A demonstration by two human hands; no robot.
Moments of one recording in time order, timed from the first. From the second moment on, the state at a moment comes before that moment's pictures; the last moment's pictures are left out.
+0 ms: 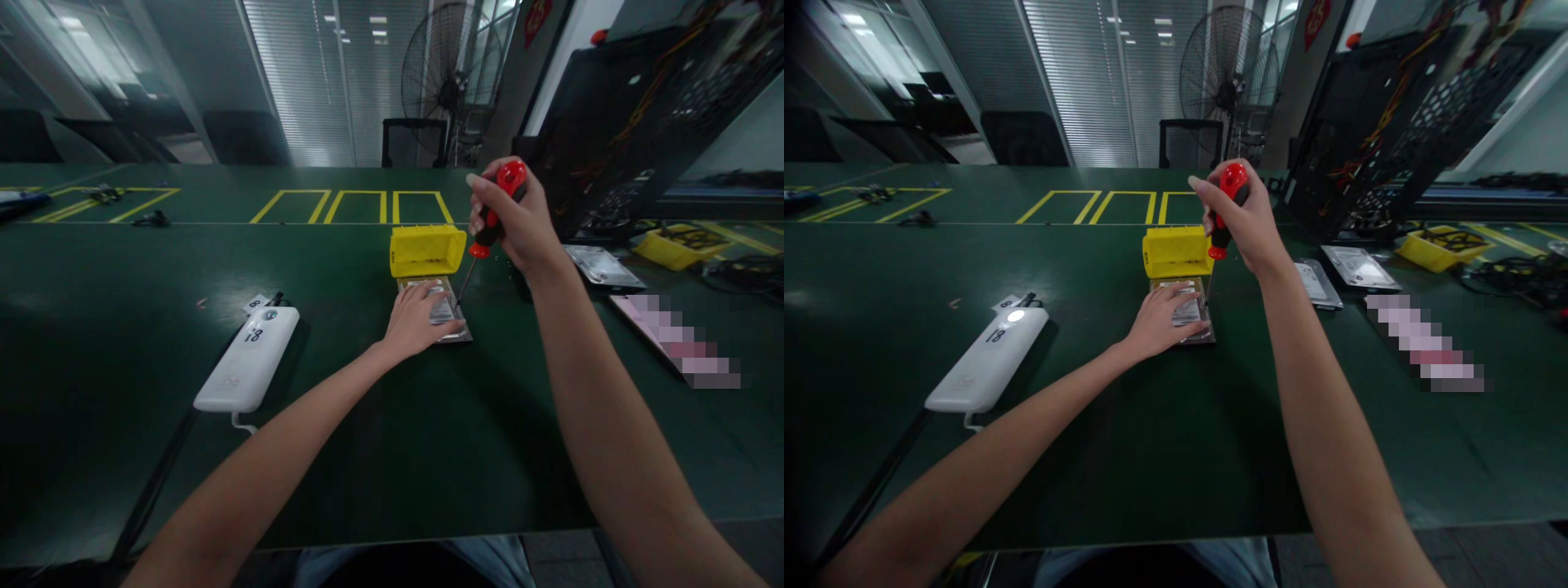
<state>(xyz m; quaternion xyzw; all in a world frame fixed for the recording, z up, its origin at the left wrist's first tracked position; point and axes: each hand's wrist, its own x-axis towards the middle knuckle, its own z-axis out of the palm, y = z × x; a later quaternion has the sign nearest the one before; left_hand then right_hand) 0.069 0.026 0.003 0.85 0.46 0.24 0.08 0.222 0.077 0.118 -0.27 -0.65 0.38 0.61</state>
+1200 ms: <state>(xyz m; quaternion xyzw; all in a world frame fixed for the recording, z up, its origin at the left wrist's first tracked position) 0.069 0.027 0.001 0.85 0.46 0.24 0.08 0.221 0.081 0.114 -0.27 -0.64 0.40 0.61</state>
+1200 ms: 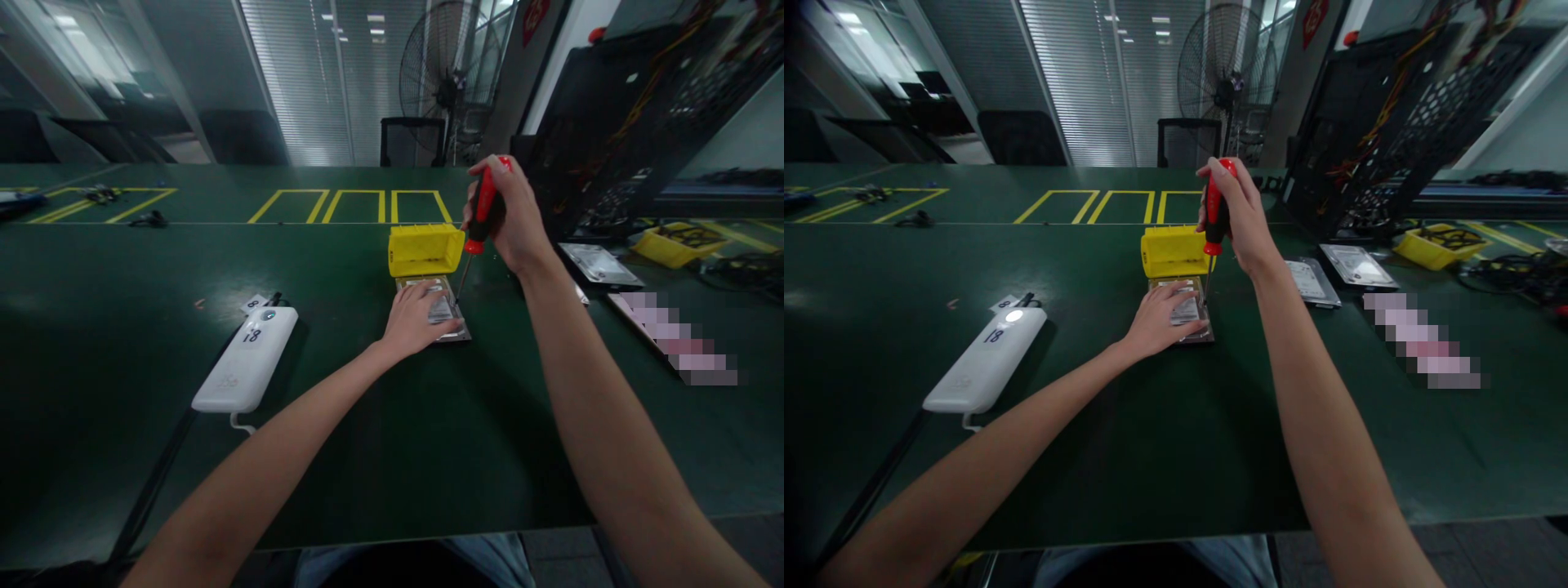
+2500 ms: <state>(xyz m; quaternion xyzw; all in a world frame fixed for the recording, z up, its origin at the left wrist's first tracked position) 0.068 0.025 0.004 0.85 0.46 0.23 0.09 0.225 0.078 0.119 -0.22 -0.64 0.40 0.61</state>
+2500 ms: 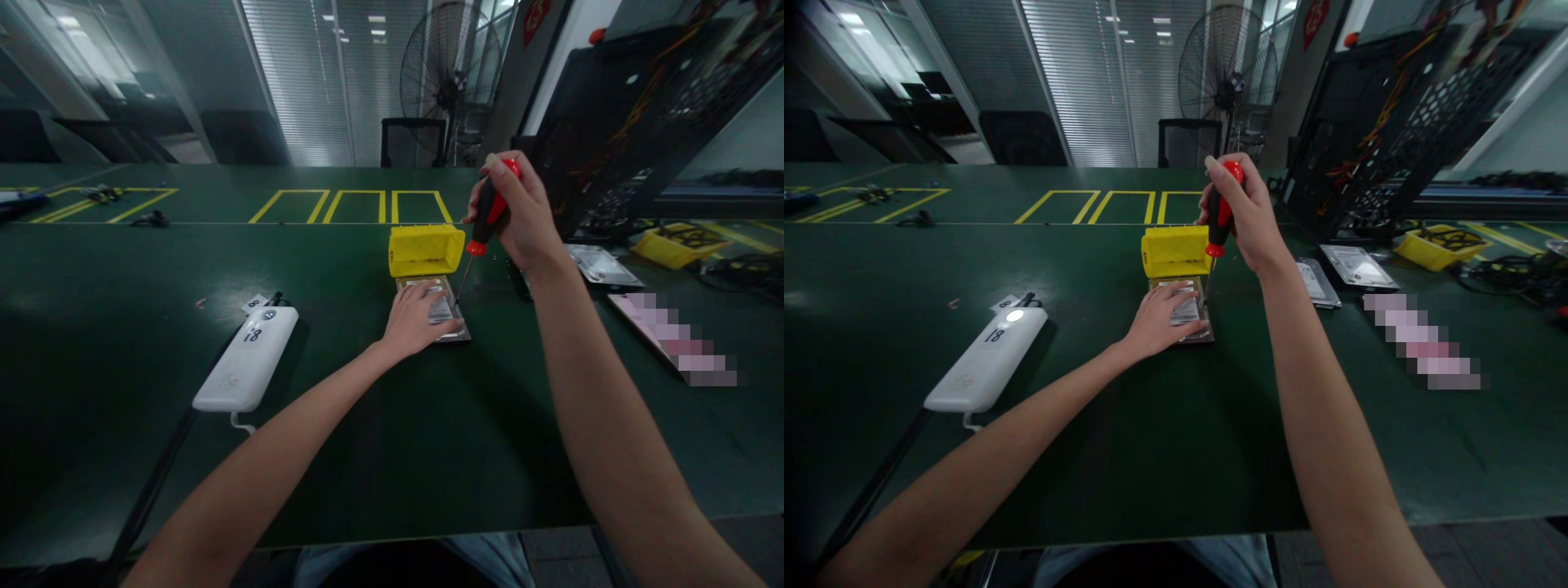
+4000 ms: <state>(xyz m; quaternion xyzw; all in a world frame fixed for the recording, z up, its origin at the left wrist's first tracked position) 0.069 0.027 -0.002 0.85 0.46 0.25 0.08 0.235 0.089 0.115 -0.27 -0.67 0.34 0.60</state>
